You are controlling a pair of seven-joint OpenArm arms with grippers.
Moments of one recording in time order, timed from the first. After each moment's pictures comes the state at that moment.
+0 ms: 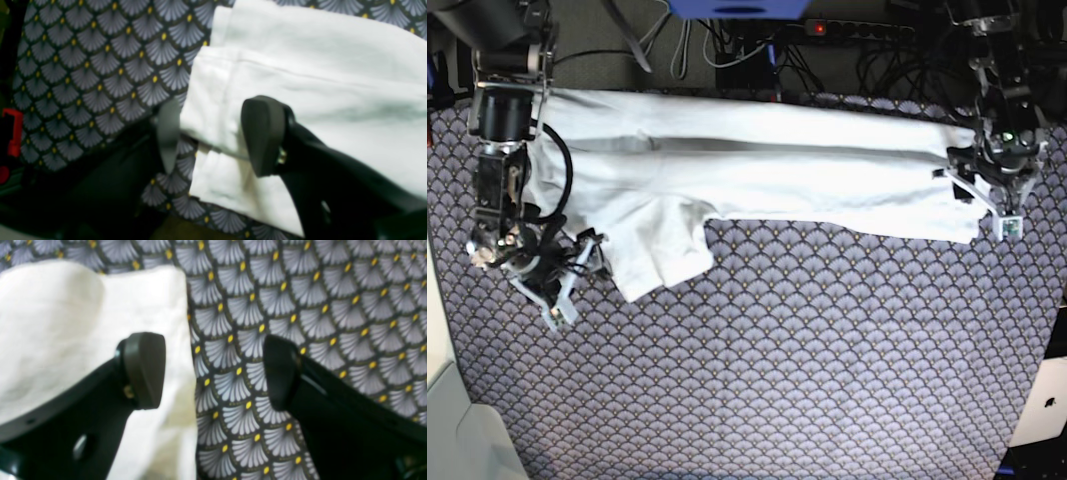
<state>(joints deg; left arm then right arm) 11.0 -12.8 -21.5 99.5 -5.8 -7.9 53.3 15.4 15.1 10.1 68.1 6.1 39.9 -40.9</state>
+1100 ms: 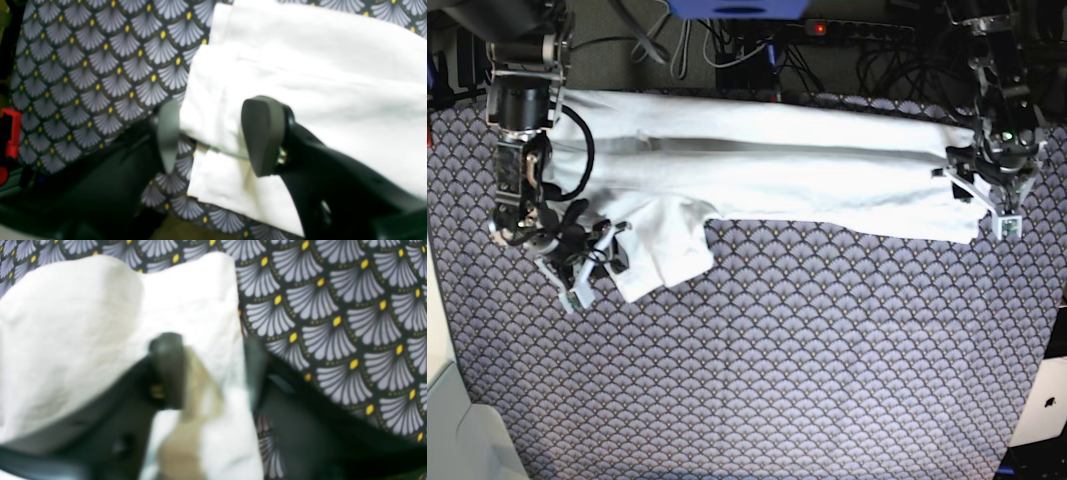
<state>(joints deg) 11.0 -12.7 -21.5 99.5 -5.8 -7.9 53.3 13.2 11.8 10.2 62.7 7.5 39.7 -34.2</state>
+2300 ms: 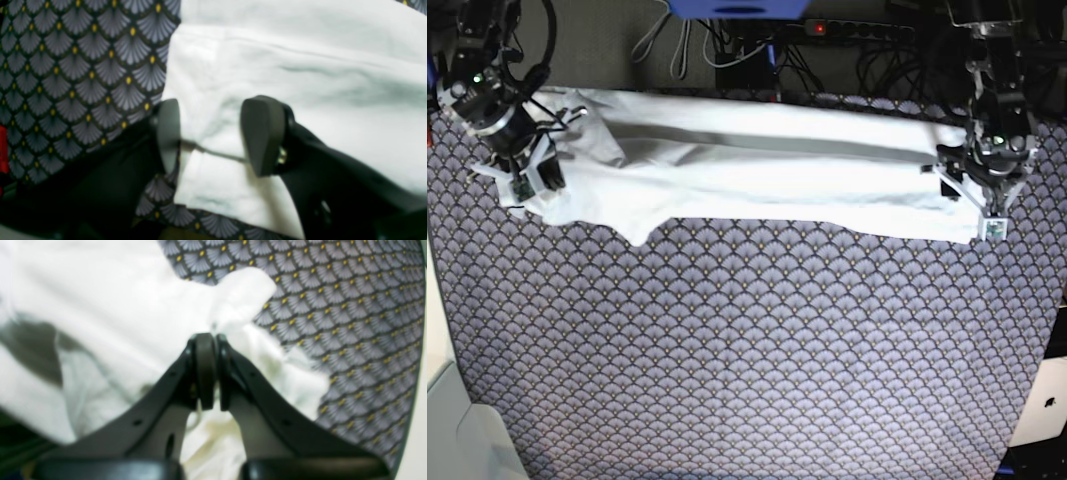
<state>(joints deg) 10.6 -14.9 -16.9 96.7 -6.2 -7.9 52.6 -24.1 11.6 23.4 110.2 6.6 40.2 -36.5</state>
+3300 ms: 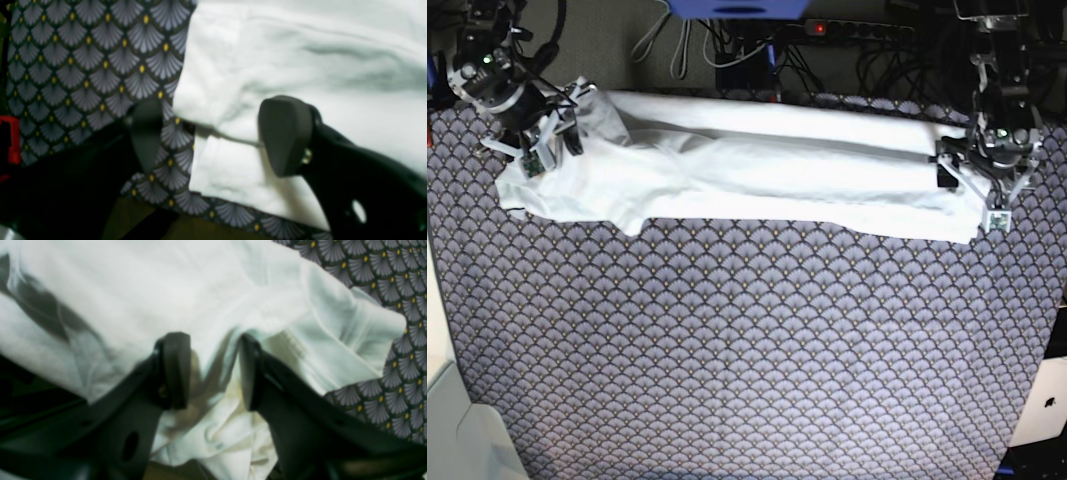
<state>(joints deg) 12.6 -16.3 -16.8 97.8 -6.0 -8.0 52.8 -27.6 9.7 23.0 109.8 6.2 40.1 -37.1</state>
